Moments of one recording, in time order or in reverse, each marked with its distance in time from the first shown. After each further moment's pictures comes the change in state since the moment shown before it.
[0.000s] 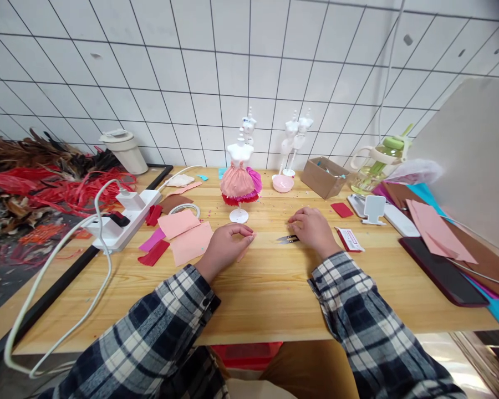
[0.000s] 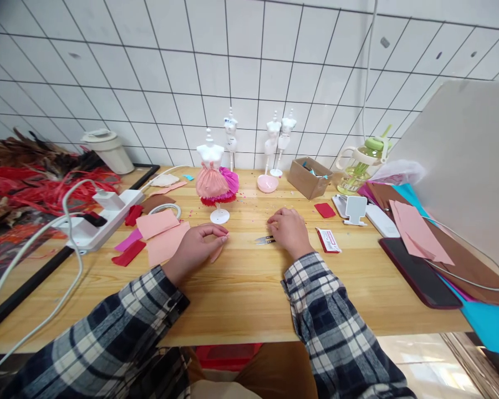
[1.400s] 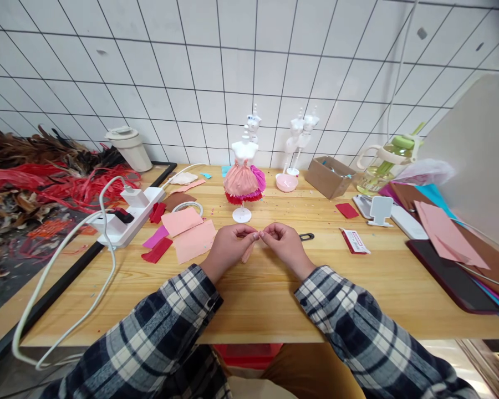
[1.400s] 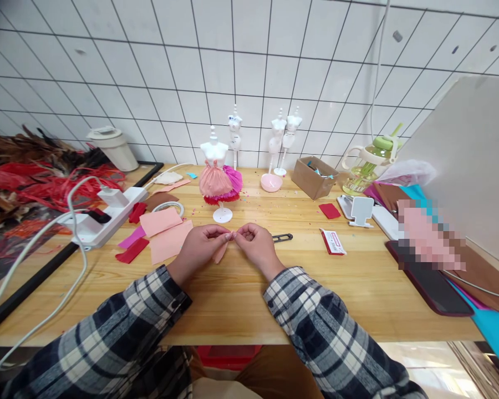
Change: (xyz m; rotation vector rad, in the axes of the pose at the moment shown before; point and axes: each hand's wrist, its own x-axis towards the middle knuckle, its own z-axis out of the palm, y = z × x) left_hand -0.002 0.004 0.008 -0.070 0.030 -0.108; right_hand -0.023 -0.093 0.022 0.956 -0.061 0.223
